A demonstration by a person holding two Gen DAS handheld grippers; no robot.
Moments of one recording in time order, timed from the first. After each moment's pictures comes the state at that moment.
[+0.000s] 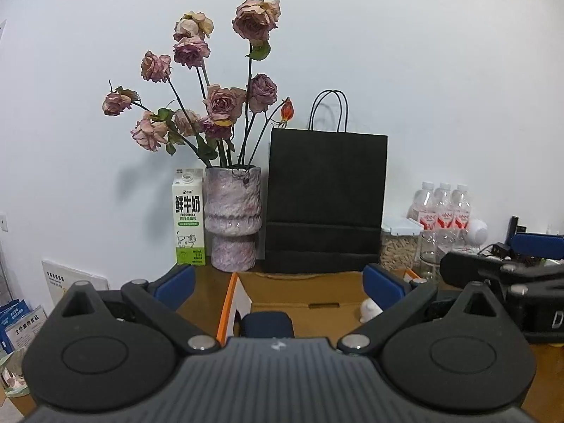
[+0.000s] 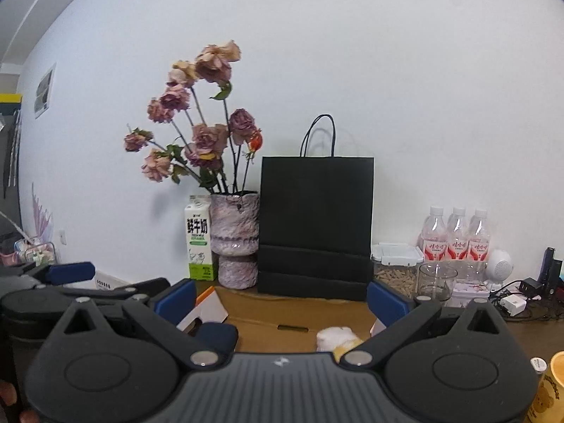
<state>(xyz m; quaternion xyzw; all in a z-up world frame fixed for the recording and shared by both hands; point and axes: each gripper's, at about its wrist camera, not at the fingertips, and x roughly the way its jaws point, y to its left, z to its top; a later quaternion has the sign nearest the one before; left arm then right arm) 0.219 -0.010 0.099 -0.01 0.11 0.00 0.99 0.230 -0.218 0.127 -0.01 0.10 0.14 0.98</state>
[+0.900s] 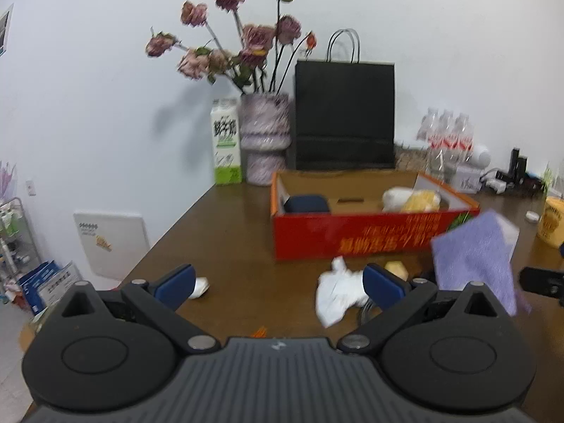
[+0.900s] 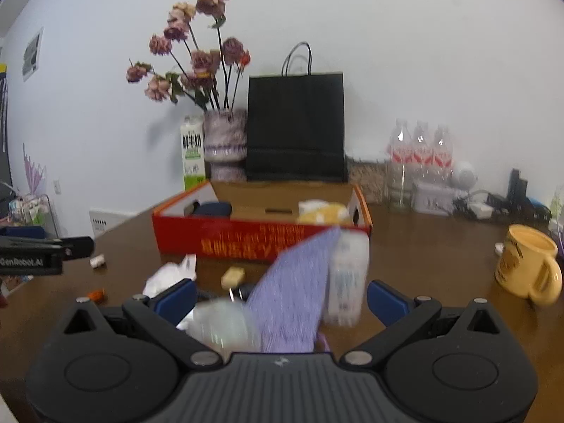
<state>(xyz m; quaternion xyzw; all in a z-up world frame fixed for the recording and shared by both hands) 0.101 0.026 0.022 0.01 0.20 0.03 0.98 0.110 -0.249 0.030 -0.01 0.20 0.11 0.97</state>
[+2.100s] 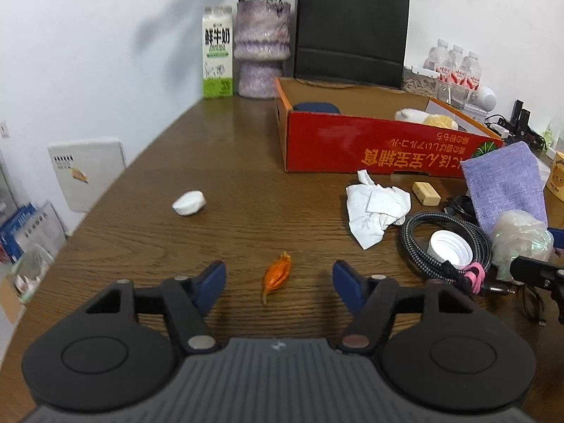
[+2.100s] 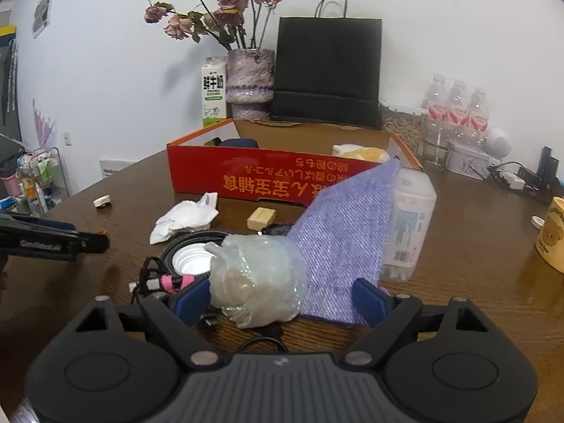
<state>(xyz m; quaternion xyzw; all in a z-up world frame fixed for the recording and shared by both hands) 0.148 0.067 -0.033 -0.01 0.32 -0.01 0.95 0.141 -0.211 -0.013 -0.04 0.27 0.14 0.95</state>
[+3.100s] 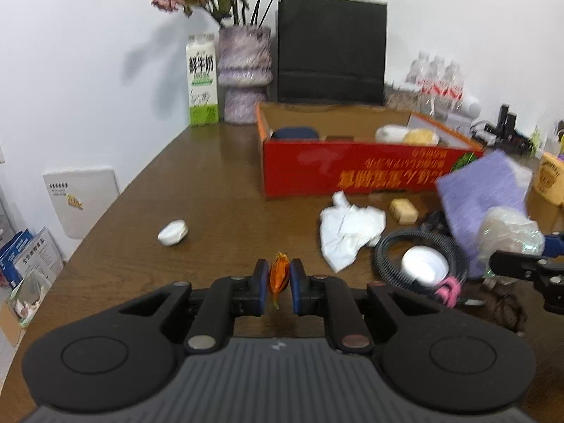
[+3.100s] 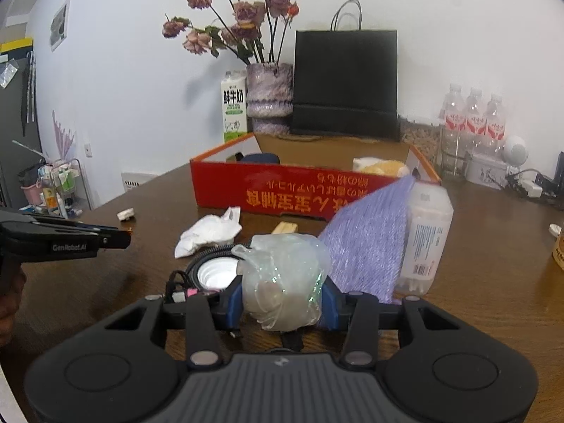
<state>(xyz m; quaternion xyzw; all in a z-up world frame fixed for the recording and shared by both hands) 0.139 0.047 -0.016 0.01 0.27 -0.02 0.96 0.134 -0.212 -0.004 -0.03 0.24 0.18 0.95</state>
